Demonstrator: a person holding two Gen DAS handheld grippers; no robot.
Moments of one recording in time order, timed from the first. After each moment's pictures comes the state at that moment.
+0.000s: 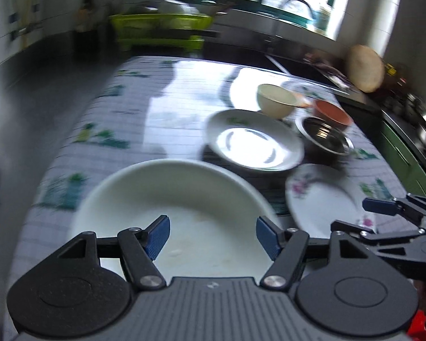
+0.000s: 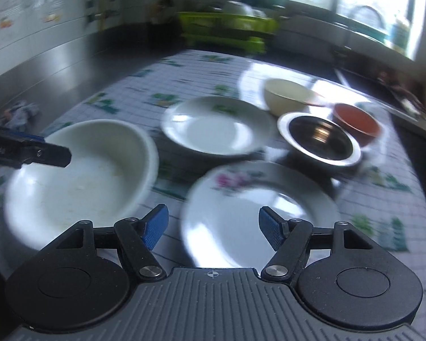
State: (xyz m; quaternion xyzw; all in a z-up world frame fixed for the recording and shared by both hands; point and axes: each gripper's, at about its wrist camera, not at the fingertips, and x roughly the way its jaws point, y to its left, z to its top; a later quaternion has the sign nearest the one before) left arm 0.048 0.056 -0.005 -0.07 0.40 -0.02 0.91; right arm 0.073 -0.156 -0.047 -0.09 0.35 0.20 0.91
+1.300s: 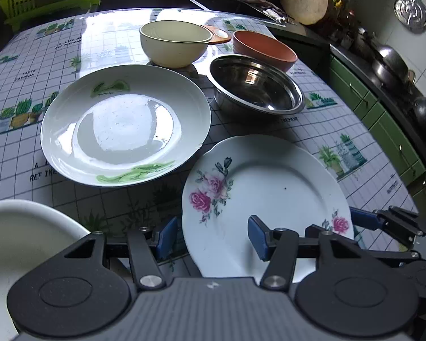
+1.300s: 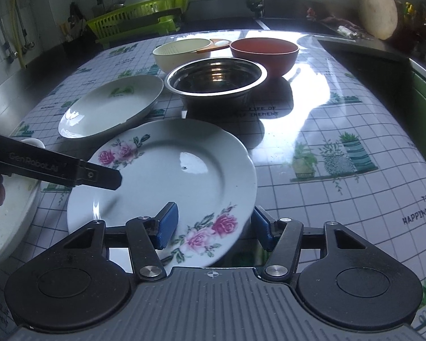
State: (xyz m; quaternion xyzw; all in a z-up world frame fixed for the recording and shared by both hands) left arm 0.168 -0.042 -0.071 -0.02 0.49 -0.16 0.86; right arm 0.107 -0.223 -0.102 0.03 0.39 0.10 0.91
